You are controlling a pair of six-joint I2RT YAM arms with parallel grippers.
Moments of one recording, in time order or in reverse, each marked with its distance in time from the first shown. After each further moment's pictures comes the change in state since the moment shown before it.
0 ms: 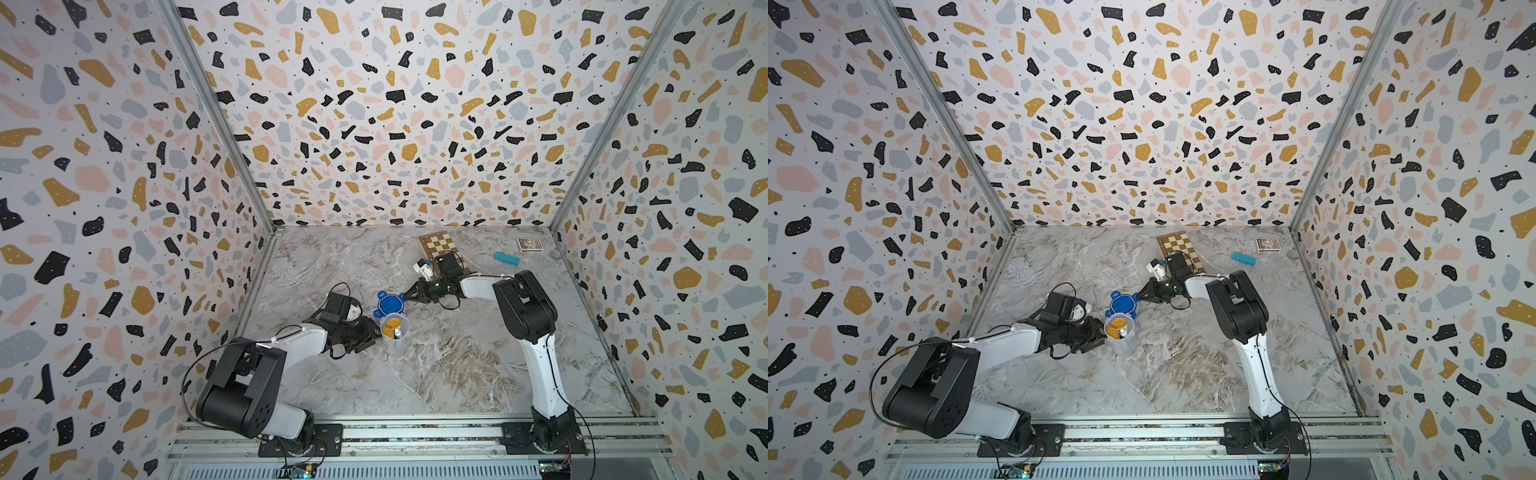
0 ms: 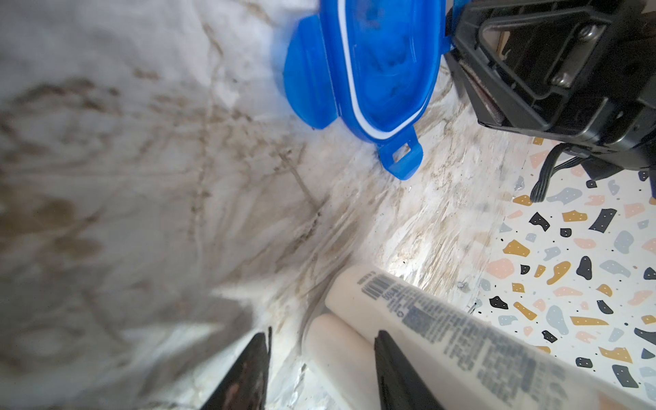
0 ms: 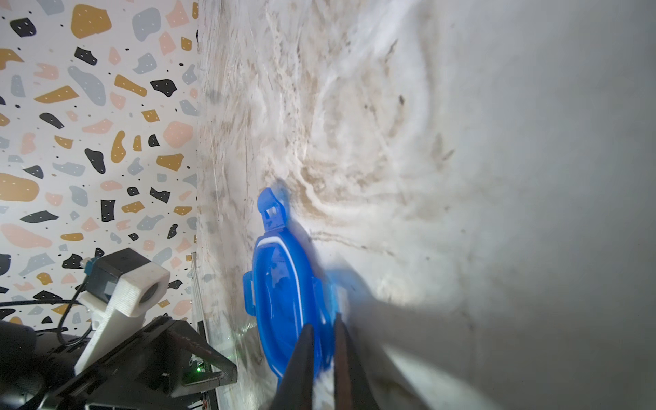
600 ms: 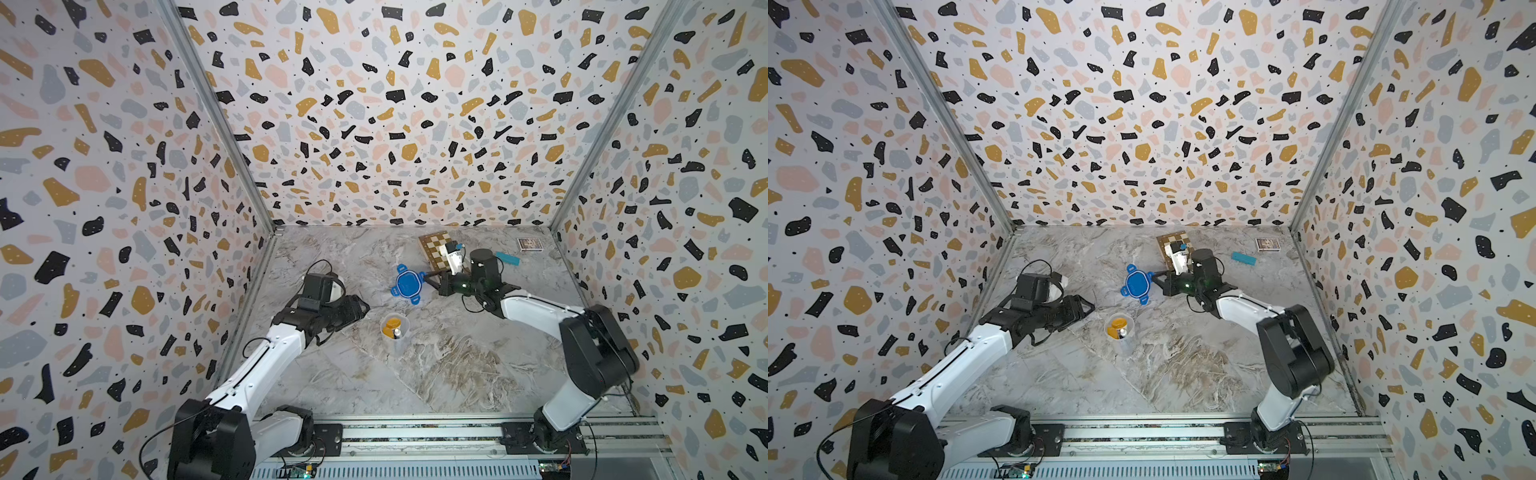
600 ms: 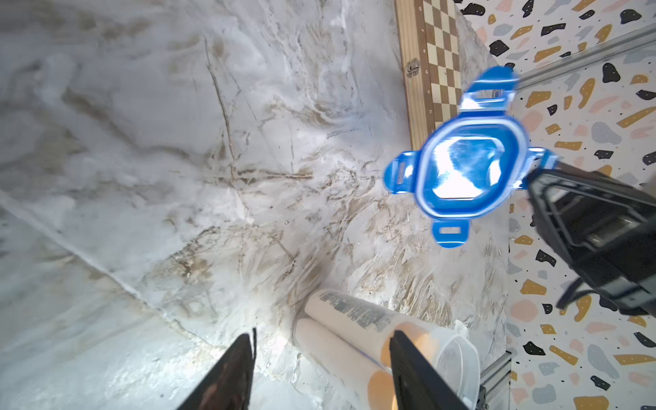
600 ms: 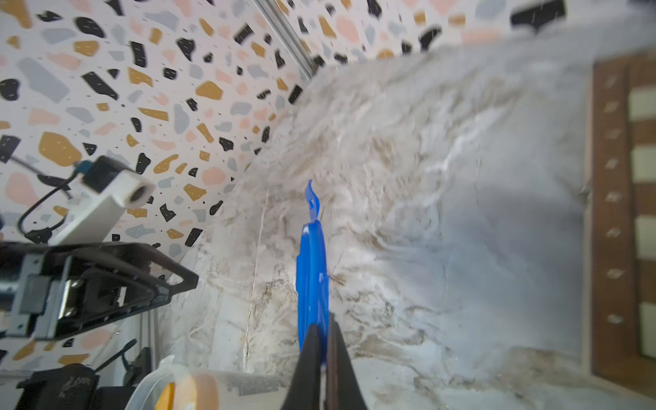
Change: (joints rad) left arm 0.085 -0.294 0.215 -0.348 -0.188 0.182; right arm -0.021 -0.681 -0.528 0.352 0.251 -0.225
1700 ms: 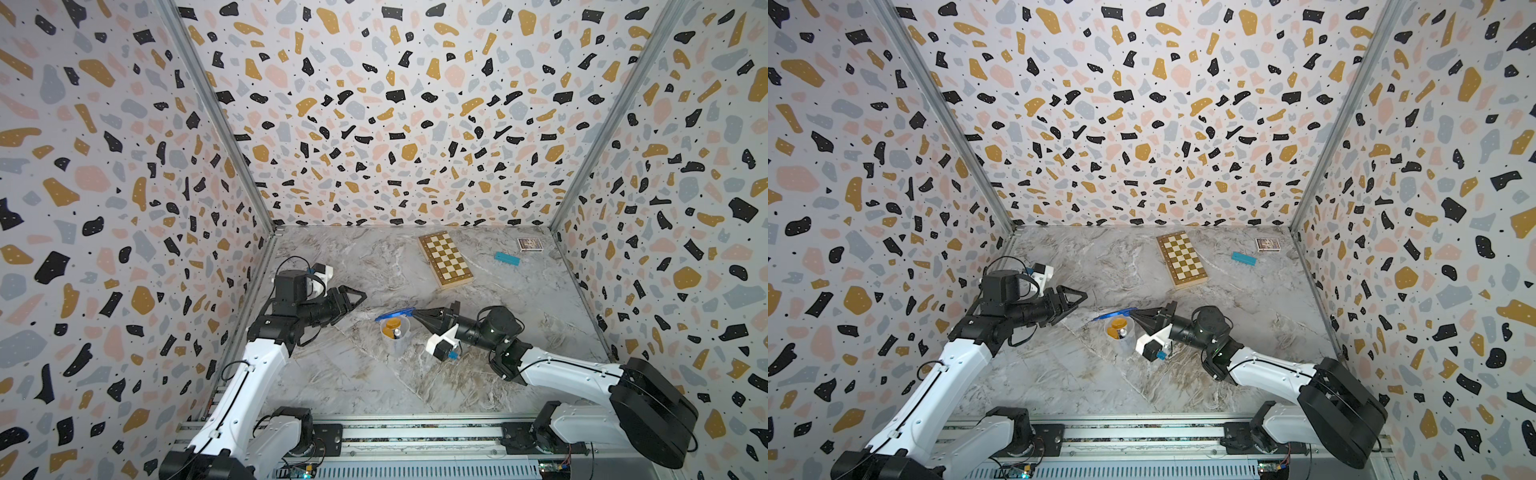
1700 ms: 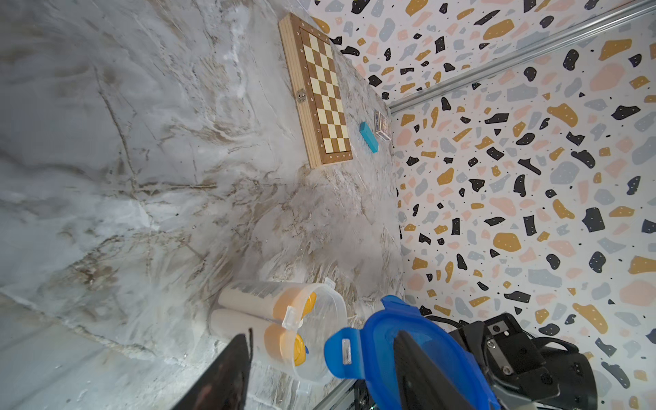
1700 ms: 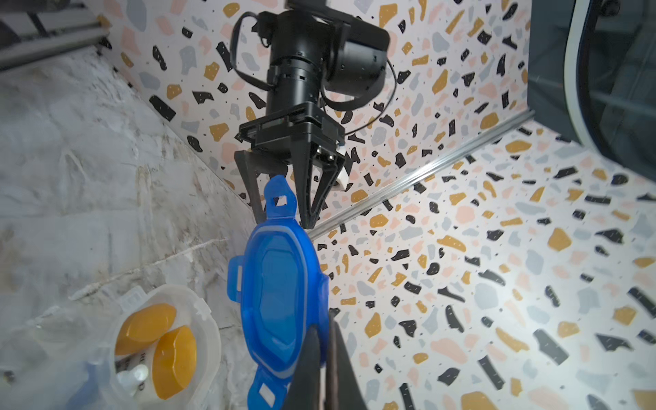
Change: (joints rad) left arm 0.135 -0.160 0.019 0.003 0.332 -0.071; right arm 0.373 -0.317 -0.449 0.599 0.159 -1.455
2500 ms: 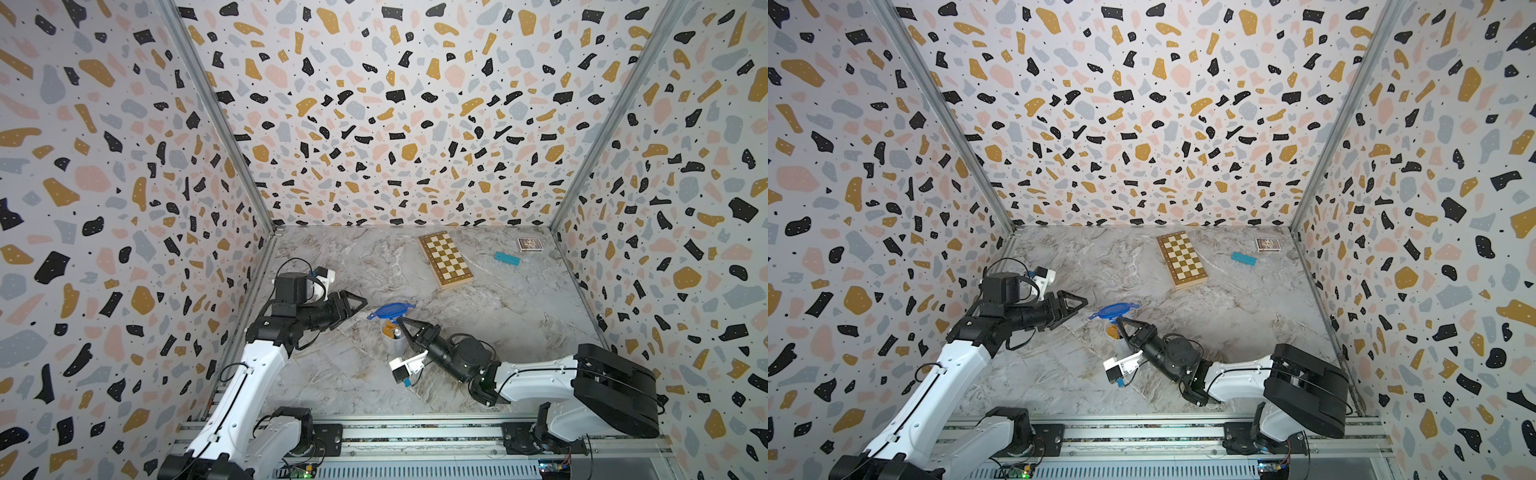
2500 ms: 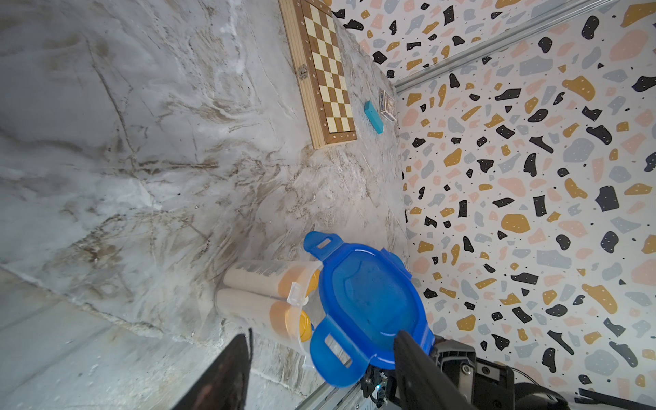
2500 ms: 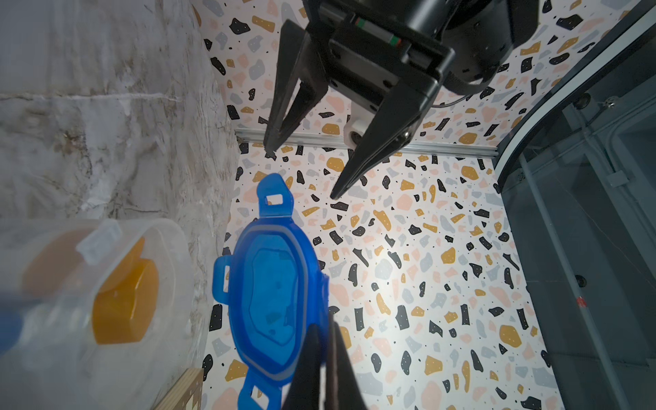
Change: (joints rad) left arm 0.000 -0.013 0.005 -0.075 0.011 0.059; right arm 0.331 0.188 -0.006 0.172 0.693 -0.567
